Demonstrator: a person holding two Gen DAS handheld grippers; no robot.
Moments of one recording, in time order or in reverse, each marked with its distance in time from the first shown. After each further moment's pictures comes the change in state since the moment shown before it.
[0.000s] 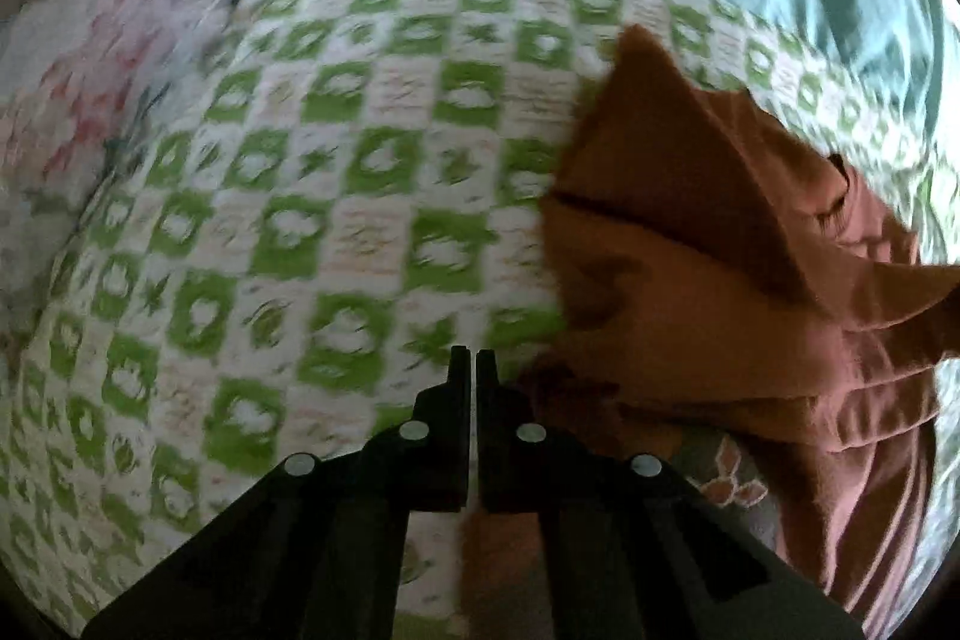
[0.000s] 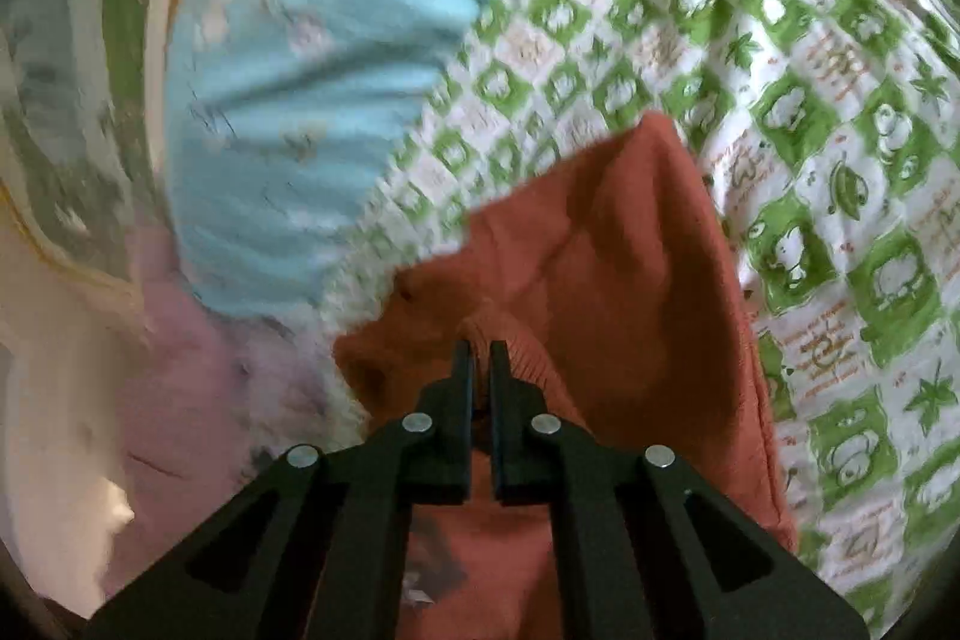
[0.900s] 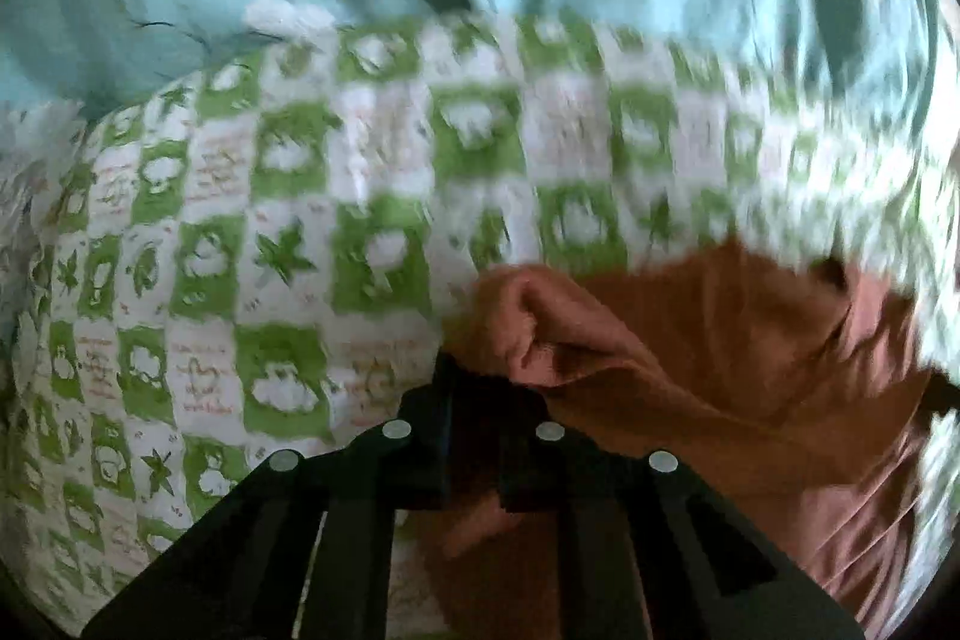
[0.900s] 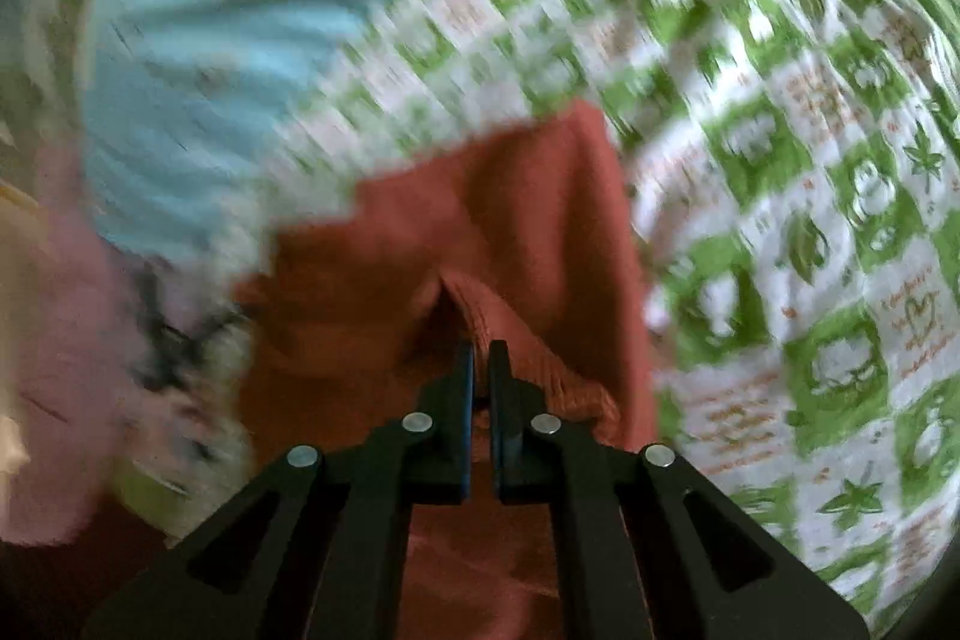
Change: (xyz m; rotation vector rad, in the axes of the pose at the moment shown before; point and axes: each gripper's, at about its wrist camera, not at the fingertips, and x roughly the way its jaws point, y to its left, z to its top) left arm 0.064 -0.057 0.145 0.140 -0.028 -0.118; right arm 0.032 -0.014 0.010 -0.159 0.052 -0.158
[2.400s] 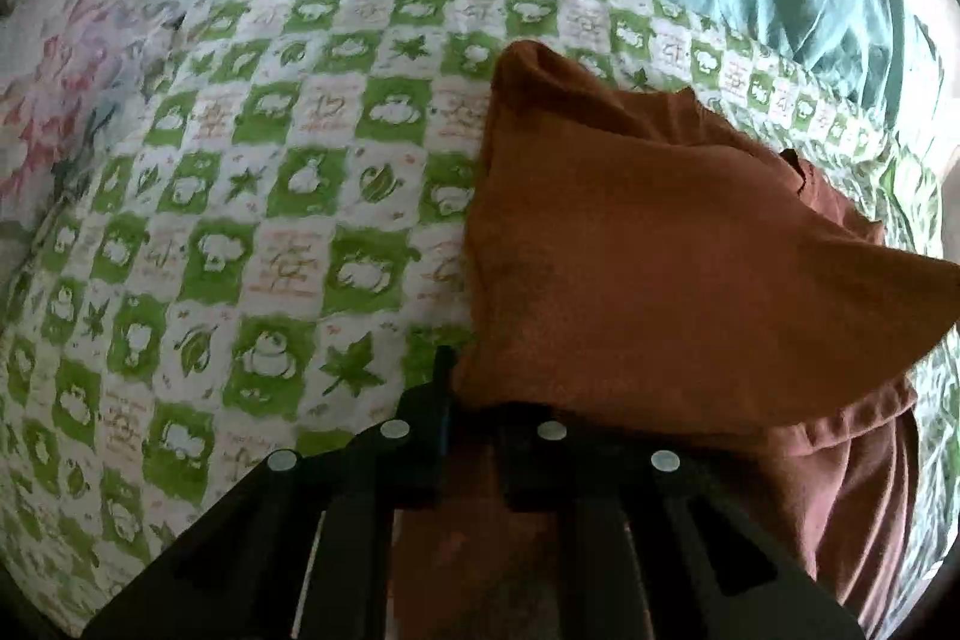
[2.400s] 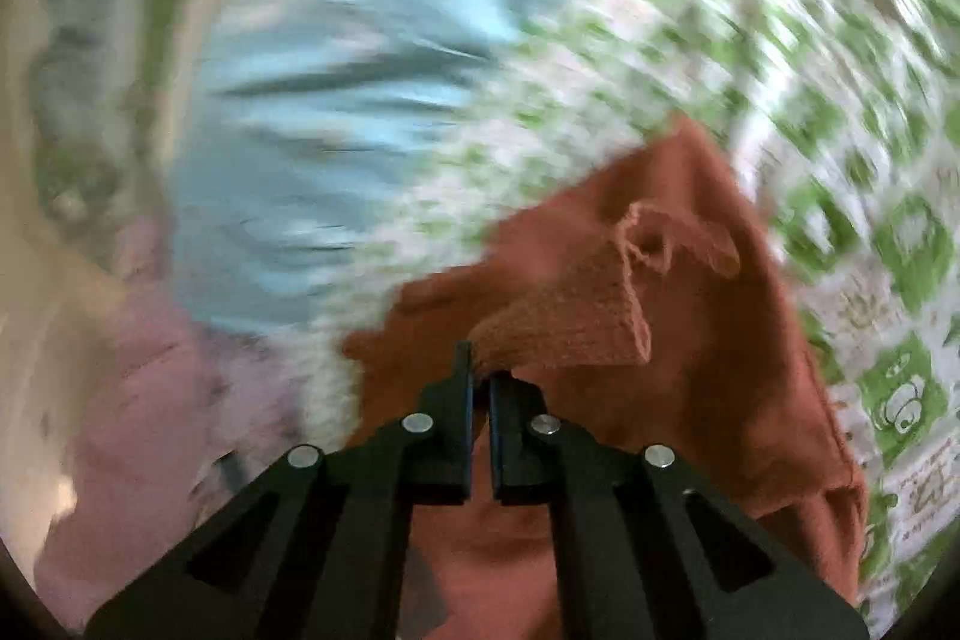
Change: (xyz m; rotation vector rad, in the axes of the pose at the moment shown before) left arm -0.054 0.019 -0.137 -0.083 -0.029 0.024; right arm -0.022 0.051 -0.057 0.019 -0.216 0.144
